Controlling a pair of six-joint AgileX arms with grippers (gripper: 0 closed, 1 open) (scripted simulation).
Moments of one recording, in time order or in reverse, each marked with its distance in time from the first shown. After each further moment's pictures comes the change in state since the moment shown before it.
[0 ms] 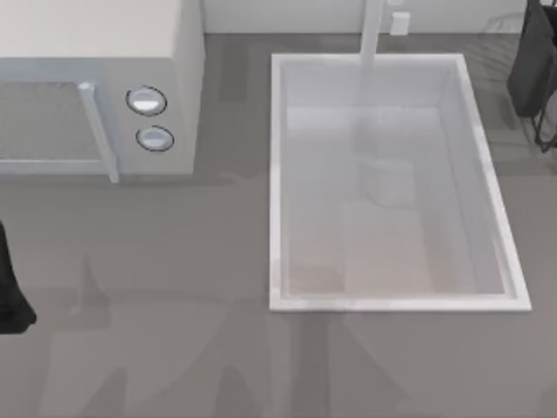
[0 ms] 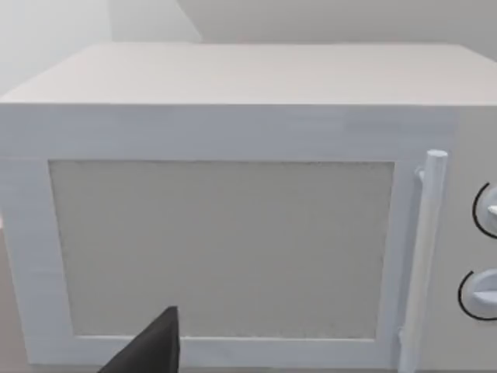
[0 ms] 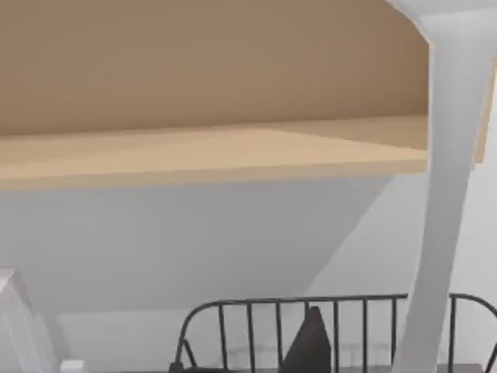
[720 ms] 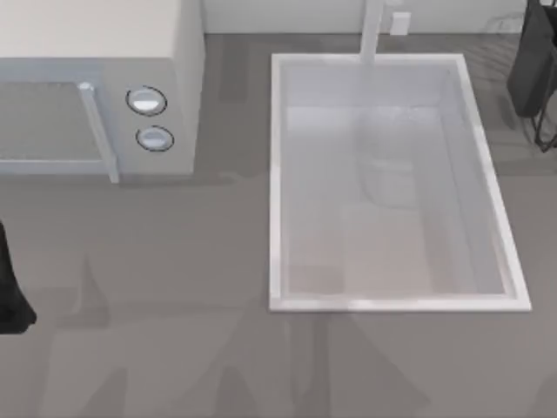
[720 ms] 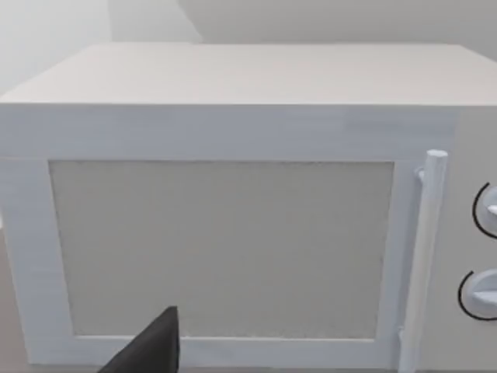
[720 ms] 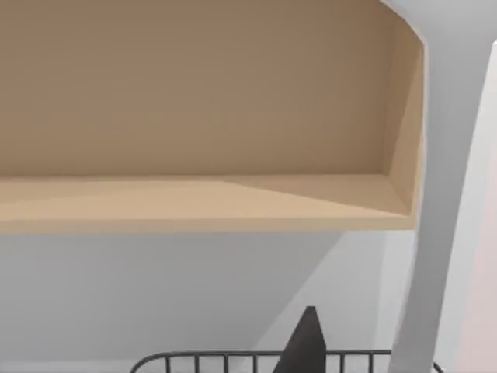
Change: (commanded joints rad) left arm 0.000 0.000 0.000 0.000 0.000 0.000; right arm -0.057 0.021 -0.030 0.147 -0.019 -0.001
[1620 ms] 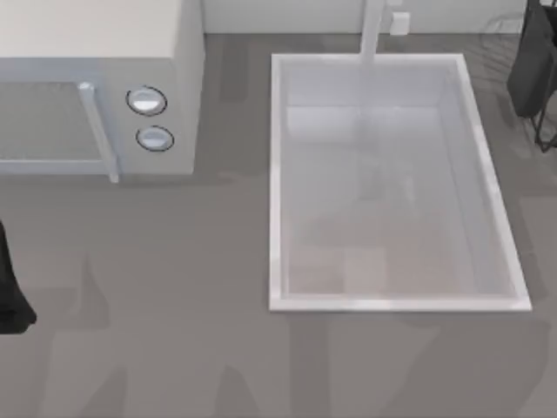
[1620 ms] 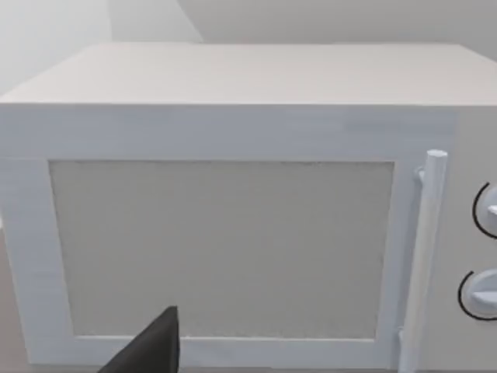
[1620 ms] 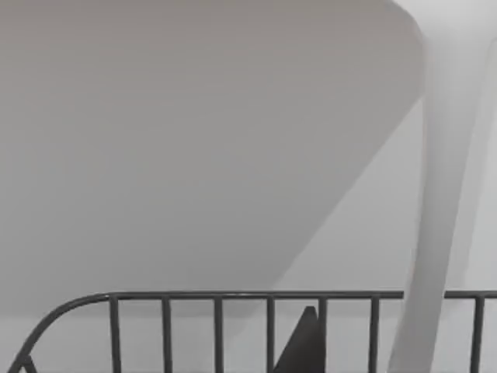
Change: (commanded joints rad) left arm 0.000 0.000 0.000 0.000 0.000 0.000; right arm 0.299 0.731 -0.163 0.899 0.308 -0.005
